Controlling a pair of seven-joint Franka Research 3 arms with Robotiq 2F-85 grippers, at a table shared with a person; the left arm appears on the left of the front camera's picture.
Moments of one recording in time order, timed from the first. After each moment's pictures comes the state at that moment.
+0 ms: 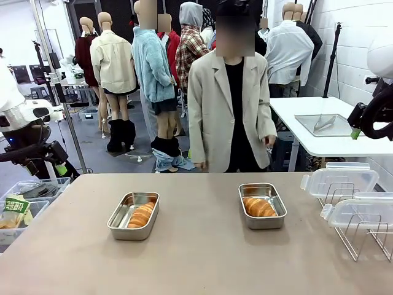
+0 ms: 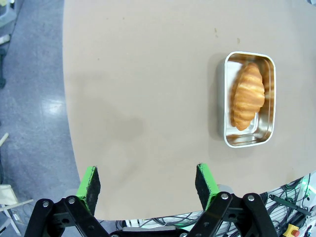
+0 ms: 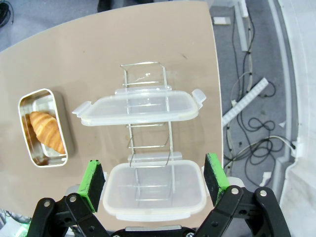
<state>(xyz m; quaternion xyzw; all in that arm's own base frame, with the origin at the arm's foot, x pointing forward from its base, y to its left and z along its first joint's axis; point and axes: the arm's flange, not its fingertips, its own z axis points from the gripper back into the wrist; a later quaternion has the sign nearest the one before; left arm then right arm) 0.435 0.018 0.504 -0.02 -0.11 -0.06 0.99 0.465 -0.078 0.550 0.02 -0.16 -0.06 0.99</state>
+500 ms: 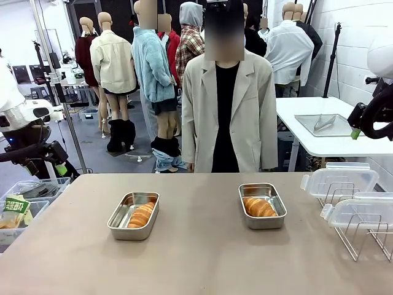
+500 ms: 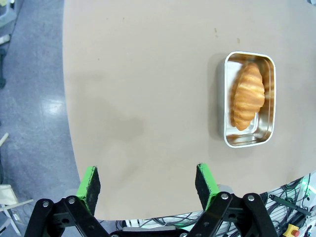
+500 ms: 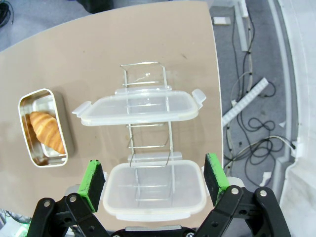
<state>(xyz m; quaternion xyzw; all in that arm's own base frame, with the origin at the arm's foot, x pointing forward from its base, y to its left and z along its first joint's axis) 0.435 0.018 0.504 -0.02 -0.11 -0.06 0.99 0.465 -0.078 0.550 0.02 -0.16 -0.06 0.99</state>
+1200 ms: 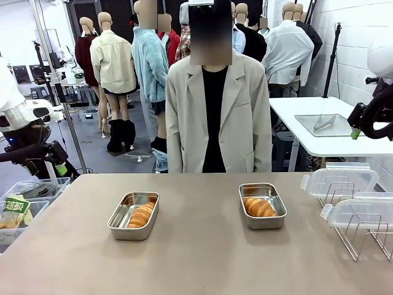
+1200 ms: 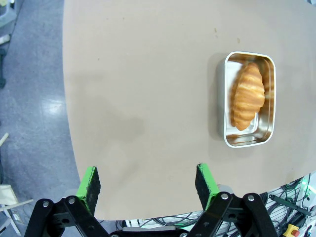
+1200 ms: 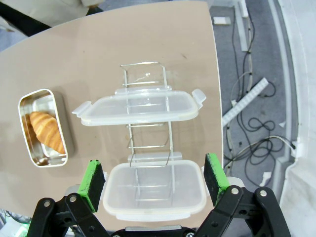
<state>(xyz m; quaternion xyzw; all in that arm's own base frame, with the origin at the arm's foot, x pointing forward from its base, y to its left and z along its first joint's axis) 0.435 0.018 0.504 -0.02 -0.11 -0.06 0.99 0.465 -0.078 0.550 0.02 -0.16 -0.06 0.99</state>
